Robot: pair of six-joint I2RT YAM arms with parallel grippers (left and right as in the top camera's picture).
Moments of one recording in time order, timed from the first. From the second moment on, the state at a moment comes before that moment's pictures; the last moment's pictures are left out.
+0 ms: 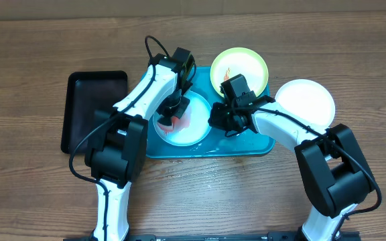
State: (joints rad) left arm -0.38 2.20 1.71 -1.11 -0.14 0.04; right arm 0.47 1.92 1.14 -0.37 -0.30 0.67
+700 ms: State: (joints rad) left arm -0.37 2.20 1.71 -1.02 0.19 0.03; right arm 0.47 1.92 1.14 -0.37 -0.30 0.68
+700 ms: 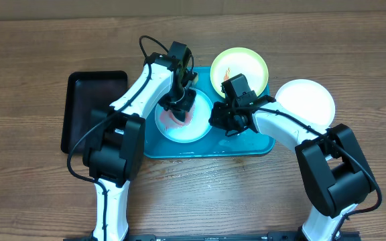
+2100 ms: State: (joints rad) left arm -0.37 2.20 1.71 -0.90 0.02 0.00; right arm 0.47 1.92 1.14 -0.37 -0.30 0.68
